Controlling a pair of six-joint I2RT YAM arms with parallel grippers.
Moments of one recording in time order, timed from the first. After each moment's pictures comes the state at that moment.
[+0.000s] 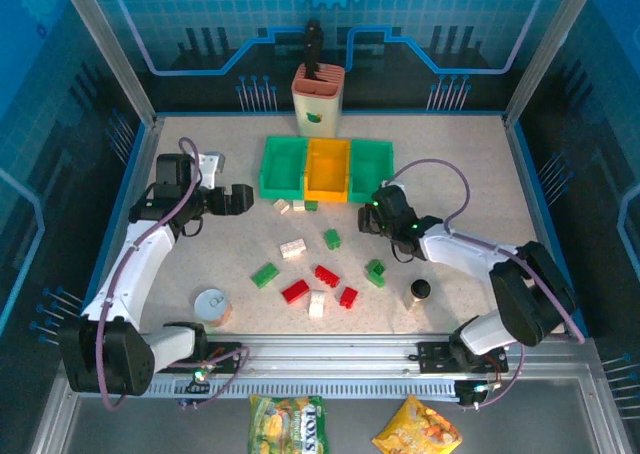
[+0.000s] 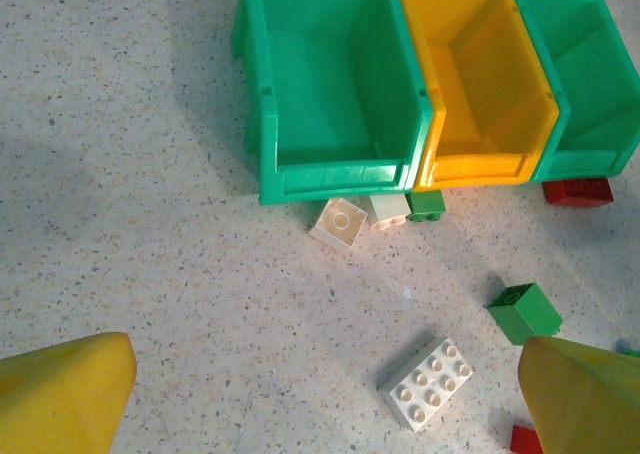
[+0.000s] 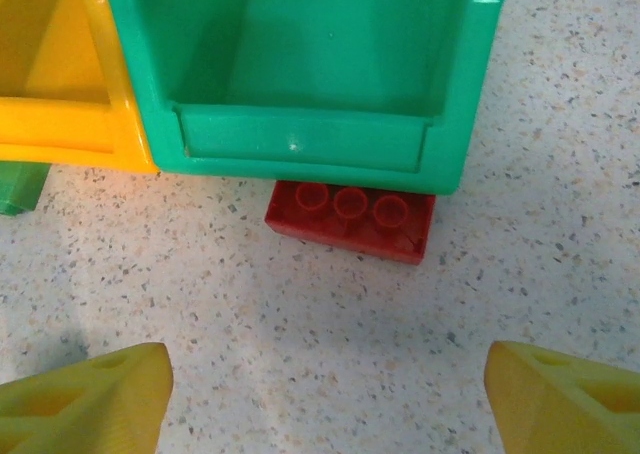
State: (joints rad) left arm 0.01 1.17 0.96 -0.57 0.37 -0.07; right arm 0.58 1.49 0.79 -0.16 0.31 0.51
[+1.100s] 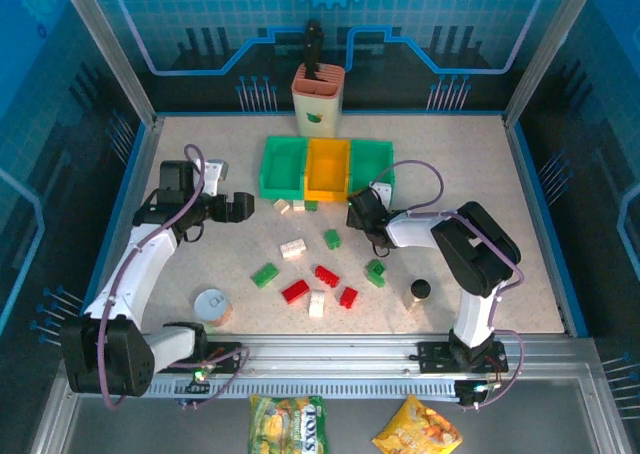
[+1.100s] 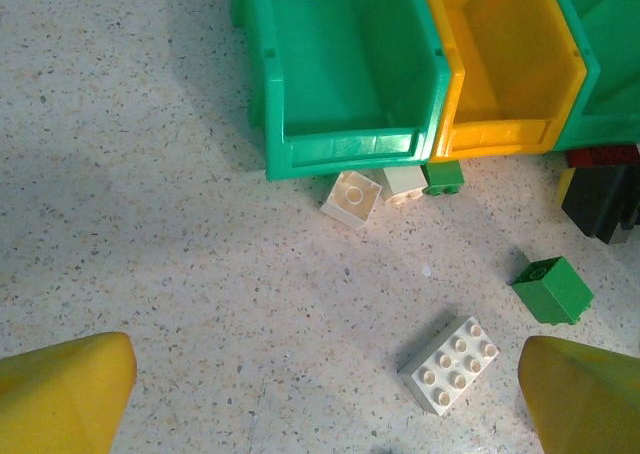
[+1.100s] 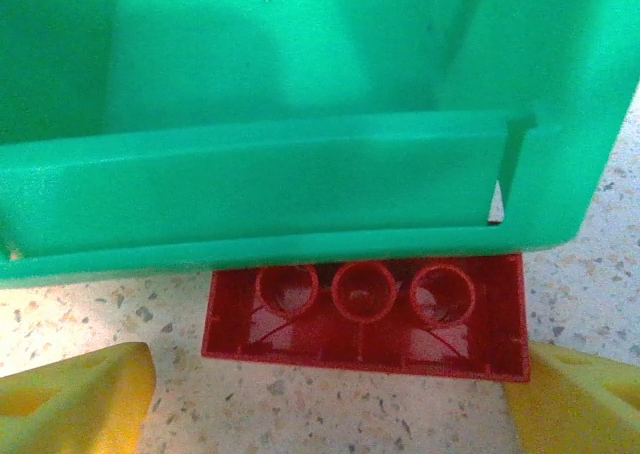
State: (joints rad) left arm 0.01 1.16 0.90 -0.54 0.36 -0.03; right arm 0.60 1.85 0.92 -0.02 0.48 0.65
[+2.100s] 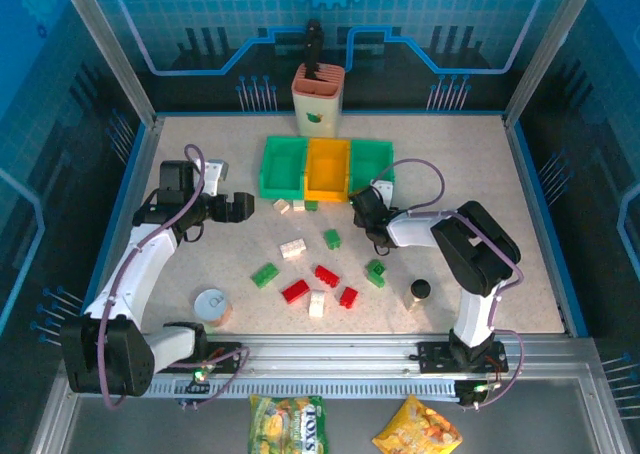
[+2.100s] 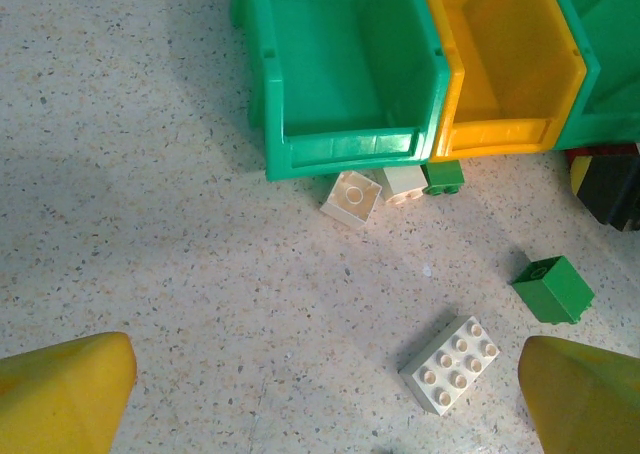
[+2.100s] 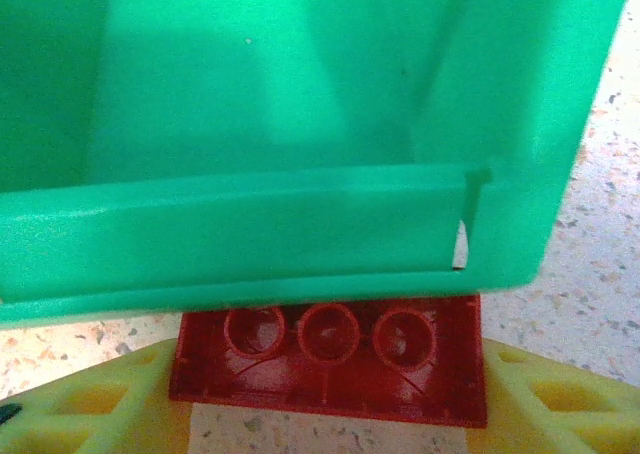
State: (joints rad) left arm 0.01 1.16 0.90 -0.54 0.37 -0.03; right arm 0.60 1.84 0.91 0.00 0.51 0.62
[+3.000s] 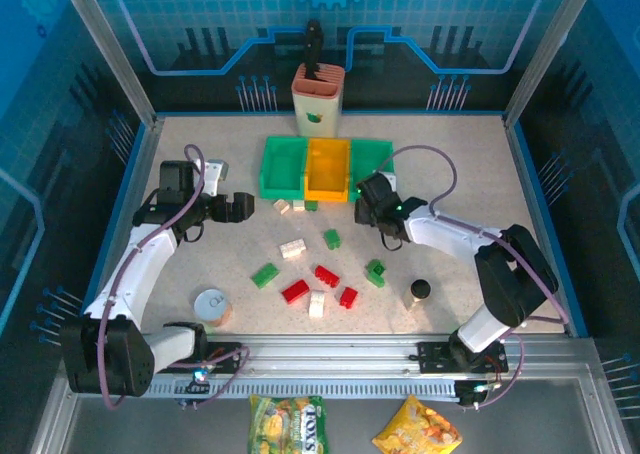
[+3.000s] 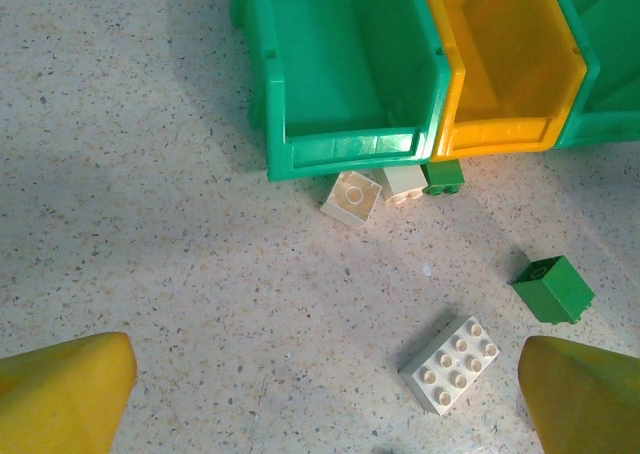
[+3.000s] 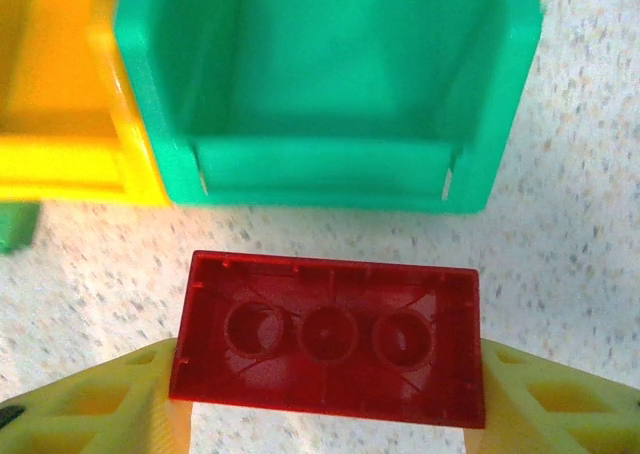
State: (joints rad) left arm 0.01 1.16 0.90 -0.54 0.37 -0.03; right arm 0.59 1.60 1.01 -0.37 0.33 0.57
